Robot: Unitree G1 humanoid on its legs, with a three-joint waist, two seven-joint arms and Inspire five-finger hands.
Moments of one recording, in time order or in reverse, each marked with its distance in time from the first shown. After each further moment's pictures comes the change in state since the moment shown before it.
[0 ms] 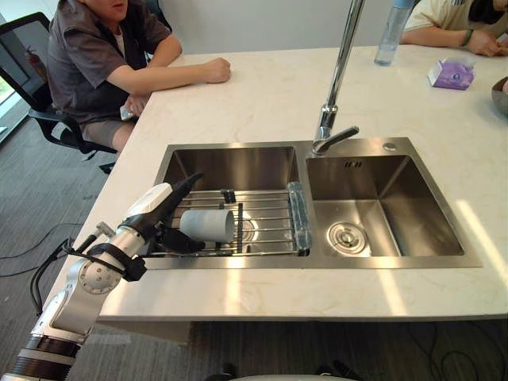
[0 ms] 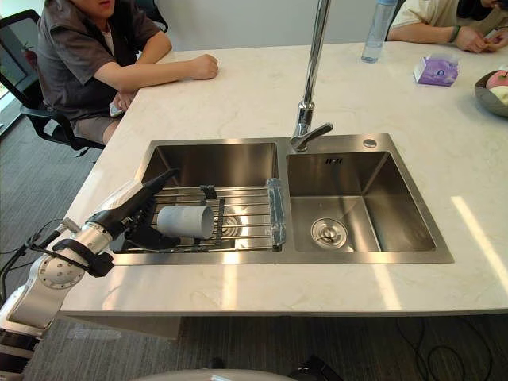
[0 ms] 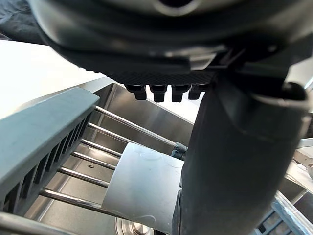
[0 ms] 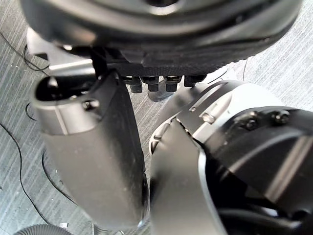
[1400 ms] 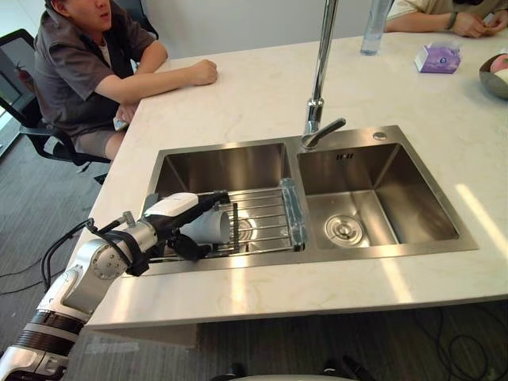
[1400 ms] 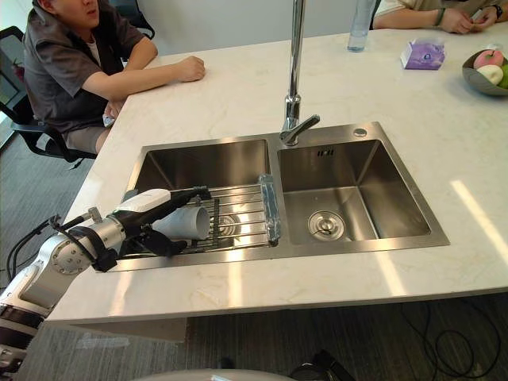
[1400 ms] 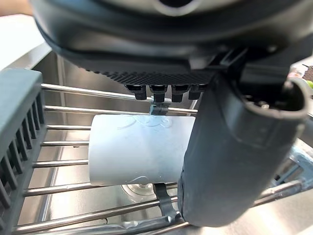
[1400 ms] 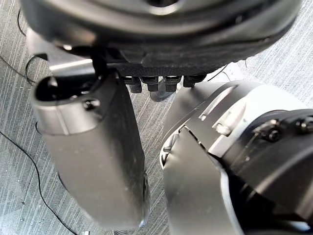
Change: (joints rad) left arm -0.155 0.069 -0.124 0.084 0.090 -0.116 -0.290; right arm 0.009 0.002 -0.068 -0.027 0.000 -0.008 0.015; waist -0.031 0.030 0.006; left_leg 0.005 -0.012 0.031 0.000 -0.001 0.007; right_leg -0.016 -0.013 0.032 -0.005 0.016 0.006
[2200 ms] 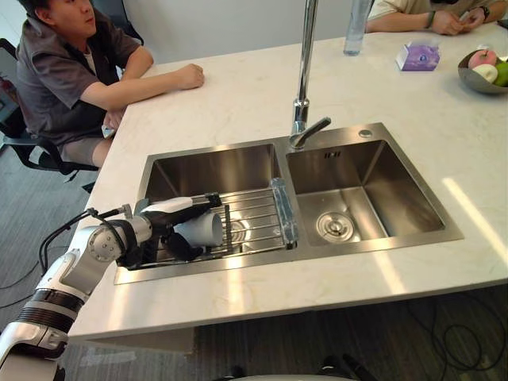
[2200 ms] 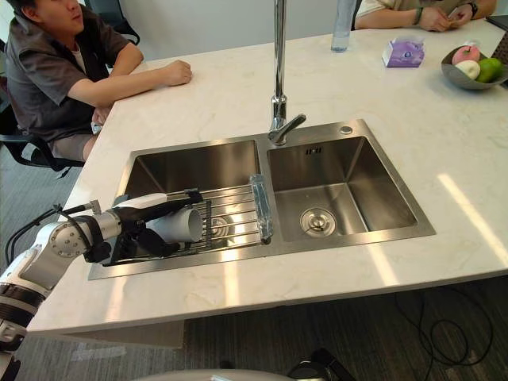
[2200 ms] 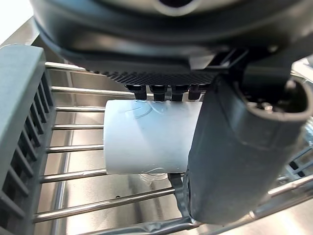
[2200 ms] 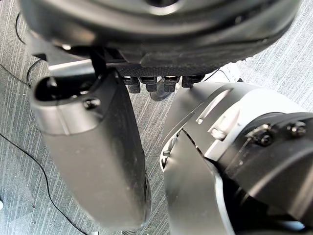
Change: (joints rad) left arm -0.115 0.024 -0.057 0.197 -0.033 0.020 -0.098; right arm 0.008 -0.002 0.023 -0.015 0.033 0.003 0.002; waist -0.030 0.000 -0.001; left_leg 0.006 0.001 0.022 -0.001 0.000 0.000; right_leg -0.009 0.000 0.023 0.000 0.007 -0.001
